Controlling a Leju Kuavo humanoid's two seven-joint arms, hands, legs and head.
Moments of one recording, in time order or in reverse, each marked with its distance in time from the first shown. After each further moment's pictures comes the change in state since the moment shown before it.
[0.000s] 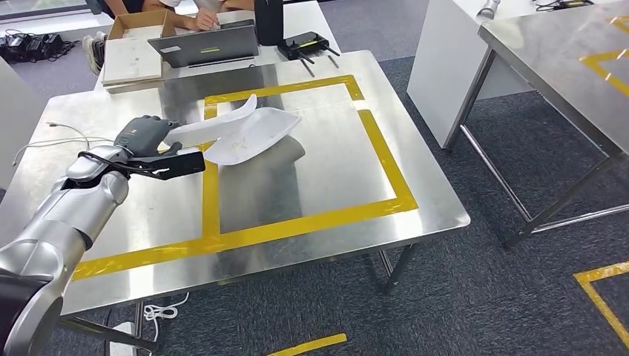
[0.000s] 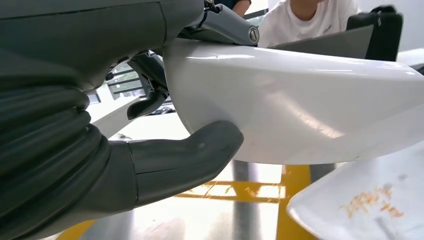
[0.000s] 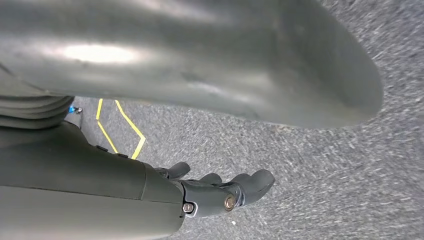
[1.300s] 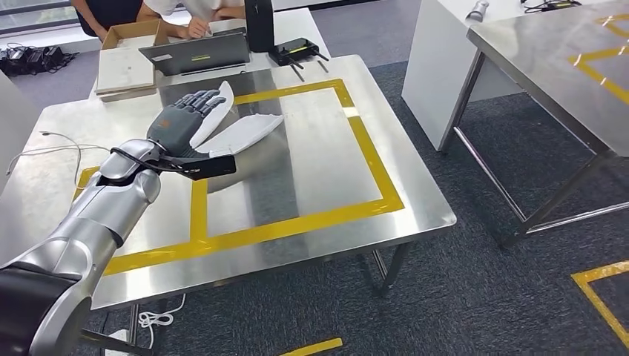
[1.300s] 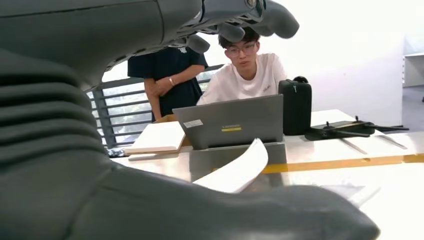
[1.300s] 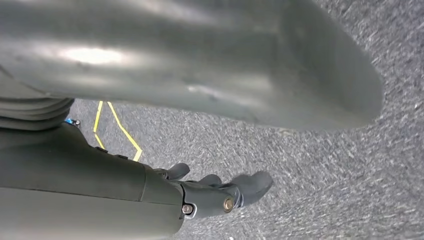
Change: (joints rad) left arm 0.008 -0.112 0.030 -0.027 -0.082 0.136 -0.029; right arm 0.000 0.019 -0.019 0.001 -0.017 -0.001 -0.002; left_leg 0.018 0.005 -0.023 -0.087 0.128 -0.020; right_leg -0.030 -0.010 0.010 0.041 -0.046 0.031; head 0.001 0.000
